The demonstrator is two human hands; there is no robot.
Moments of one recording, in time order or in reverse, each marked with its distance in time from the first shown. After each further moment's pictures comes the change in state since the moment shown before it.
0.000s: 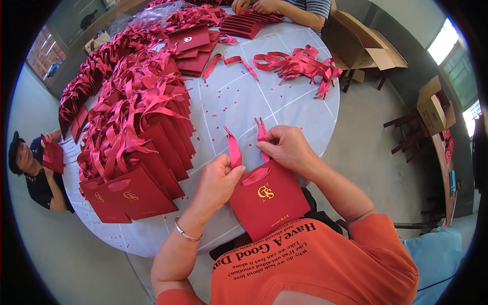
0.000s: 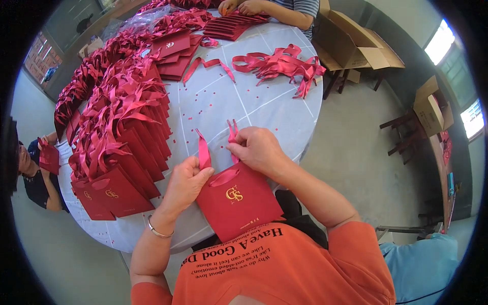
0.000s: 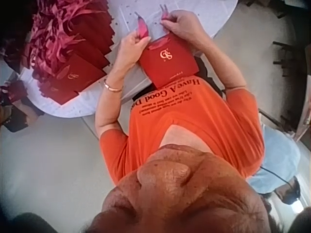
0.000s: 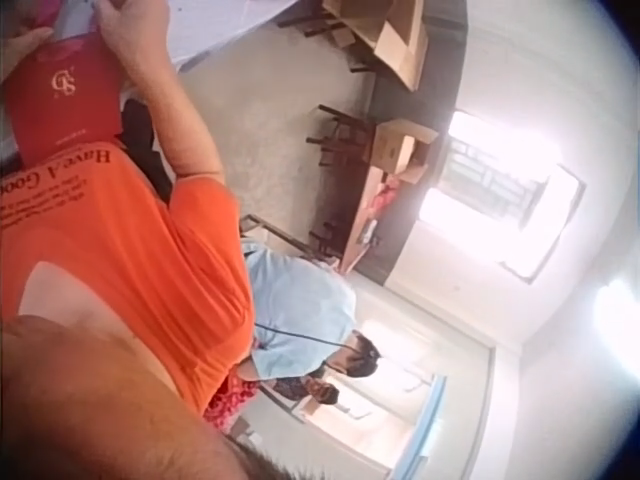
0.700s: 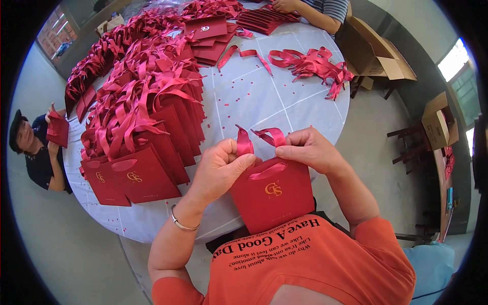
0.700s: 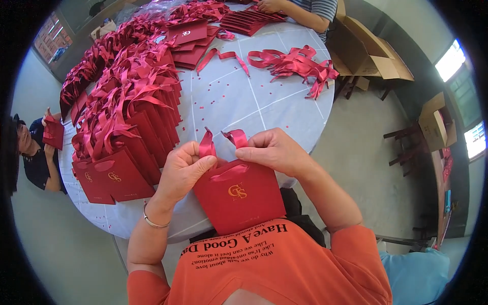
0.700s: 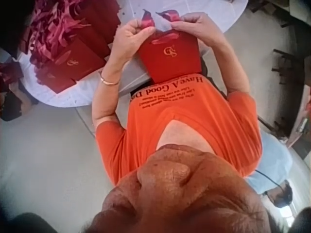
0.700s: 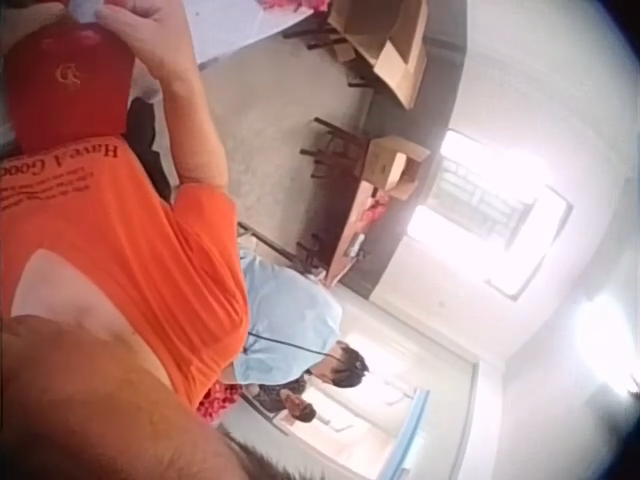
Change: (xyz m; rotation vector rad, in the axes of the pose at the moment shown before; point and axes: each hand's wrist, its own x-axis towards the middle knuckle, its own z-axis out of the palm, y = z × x) left_hand -0.013 0.016 -0.020 -0.363 -0.172 0.145; right_hand -0.021 -0.032 -0.040 0.531 -0.416 0.213
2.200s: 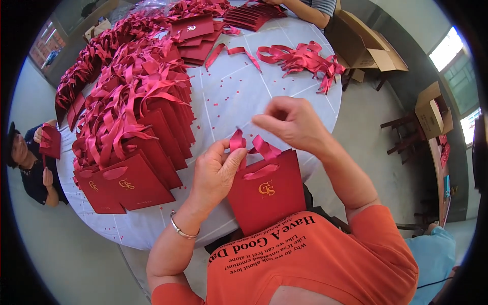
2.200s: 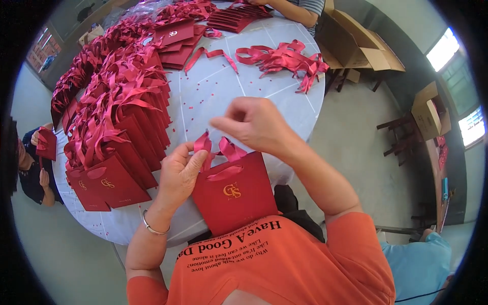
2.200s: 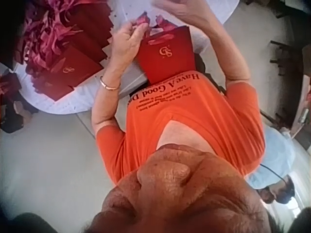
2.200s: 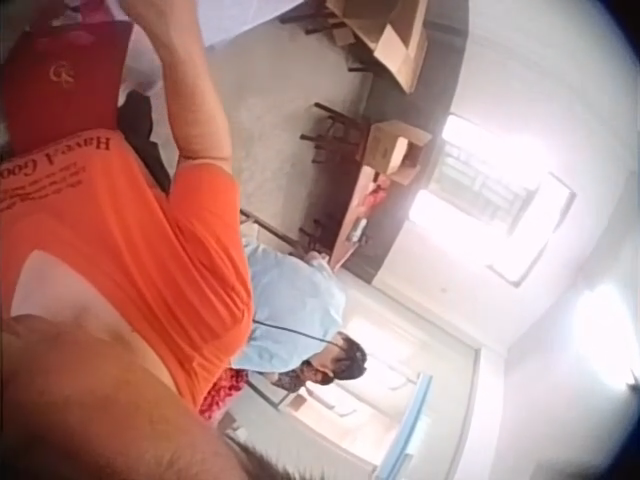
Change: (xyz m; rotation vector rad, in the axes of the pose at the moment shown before) left_hand 0.003 -0.015 0.014 0.198 0.218 0.149; right_hand 0.031 -0.028 0.005 -0.410 0.331 -0.305
